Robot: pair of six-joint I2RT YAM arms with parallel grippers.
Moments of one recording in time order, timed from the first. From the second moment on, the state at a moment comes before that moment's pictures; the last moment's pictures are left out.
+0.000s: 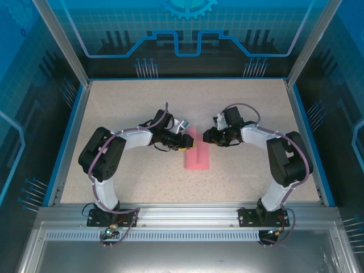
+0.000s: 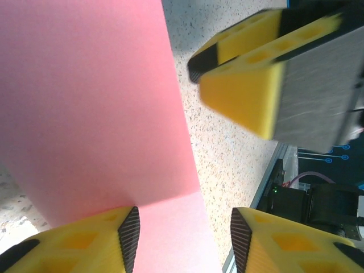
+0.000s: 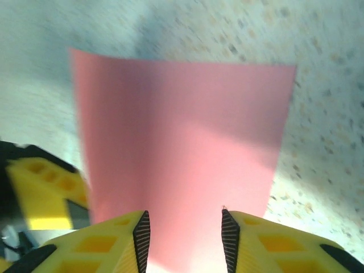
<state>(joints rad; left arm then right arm) -0.46 1.86 1.04 -0.11 0.84 -0.54 0.31 1.73 0.98 -0.29 -0.57 0.49</state>
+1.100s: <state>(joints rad) -0.47 1.85 1.07 -0.24 0.63 -0.56 0.36 1.83 1.06 -0.41 -0.50 0.44</state>
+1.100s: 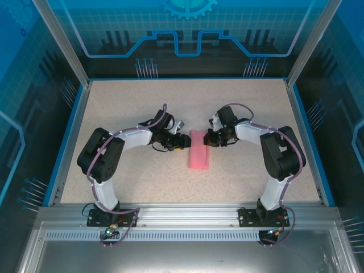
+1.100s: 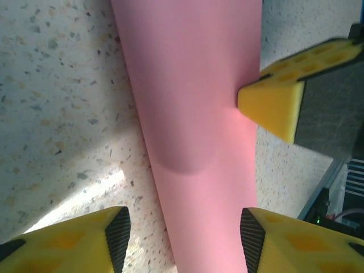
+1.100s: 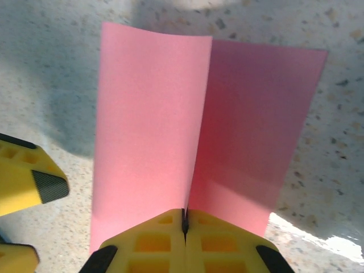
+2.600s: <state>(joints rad) -0.58 2.07 1.40 -0.57 0.39 -0.58 0.26 1.58 0.93 -0.46 -0.25 0.41</state>
